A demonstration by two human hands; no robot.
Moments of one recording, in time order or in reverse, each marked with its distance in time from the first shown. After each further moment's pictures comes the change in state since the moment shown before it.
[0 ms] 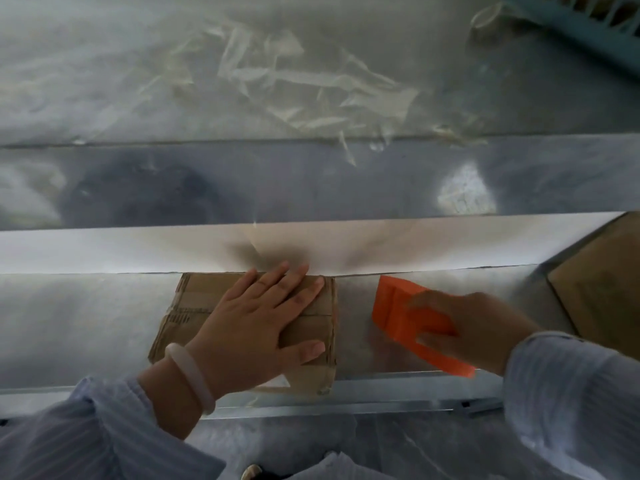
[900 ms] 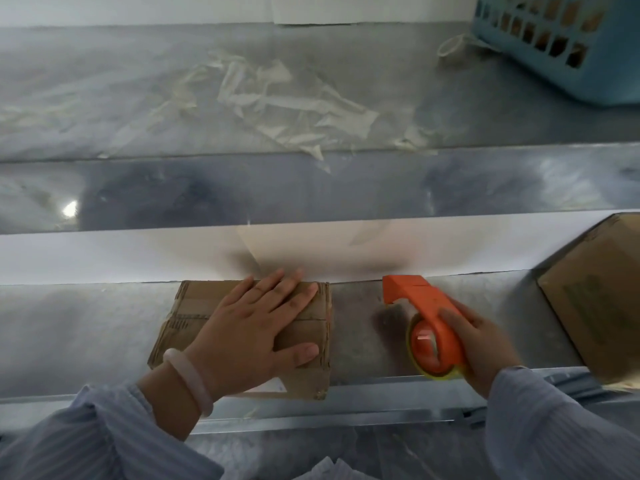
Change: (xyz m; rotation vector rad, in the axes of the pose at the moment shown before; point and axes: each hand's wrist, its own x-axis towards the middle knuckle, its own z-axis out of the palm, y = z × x) left_hand -0.001 0.003 -0.005 0.051 -0.049 -0.026; right_hand 0.011 0.030 0.078 1.324 0.506 0.454
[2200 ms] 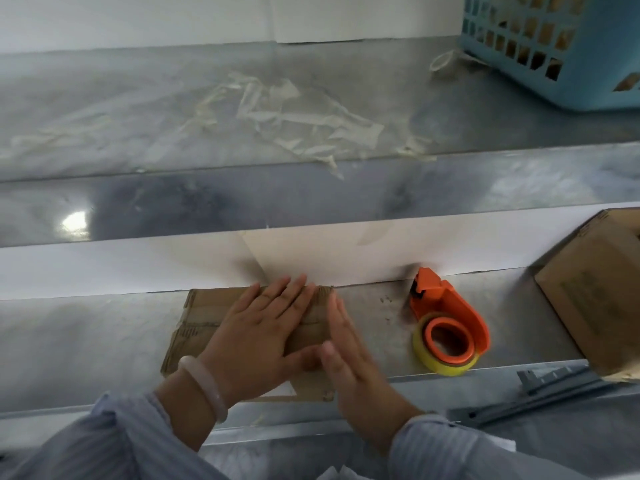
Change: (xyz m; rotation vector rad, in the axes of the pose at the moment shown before) left_hand -0.002 -0.001 0.005 -0.024 0.057 0.038; right_hand -0.090 -0.020 0.130 -0.191 -0.448 -0.525
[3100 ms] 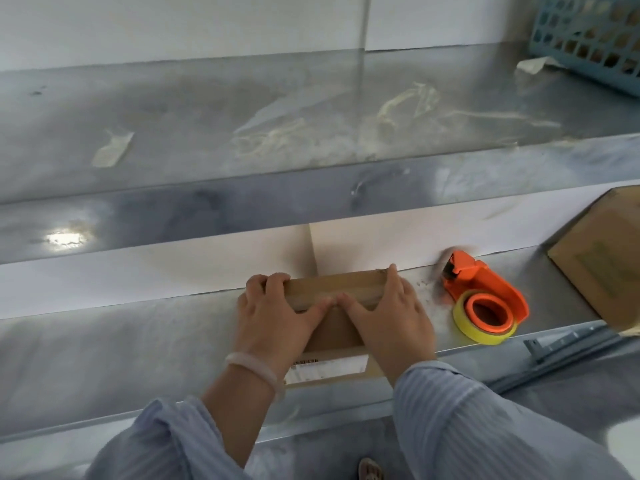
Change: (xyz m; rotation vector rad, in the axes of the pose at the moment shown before) left_hand -0.038 -0.049 -0.016 -0.564 0.183 -0.630; right_hand 0.046 -0.066 0.055 -0.534 0.387 0.583
